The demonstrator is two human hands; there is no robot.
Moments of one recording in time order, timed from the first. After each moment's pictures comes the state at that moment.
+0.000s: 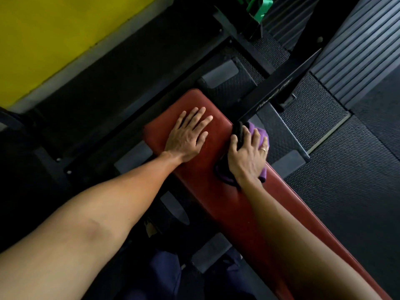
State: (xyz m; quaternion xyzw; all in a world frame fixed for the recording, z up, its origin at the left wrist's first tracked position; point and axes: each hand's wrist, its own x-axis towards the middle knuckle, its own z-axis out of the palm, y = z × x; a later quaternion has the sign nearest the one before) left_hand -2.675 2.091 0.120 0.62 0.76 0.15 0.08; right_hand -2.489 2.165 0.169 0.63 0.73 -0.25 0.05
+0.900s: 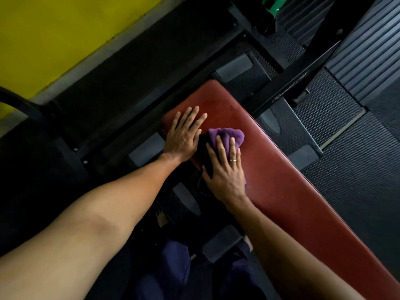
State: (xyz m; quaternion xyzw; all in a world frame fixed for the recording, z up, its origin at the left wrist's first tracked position) left_hand -2.694 2.029 0.113 0.58 0.80 0.17 0.05; right_hand -2.493 2.053 0.151 0.34 0.93 -0.15 -0.04
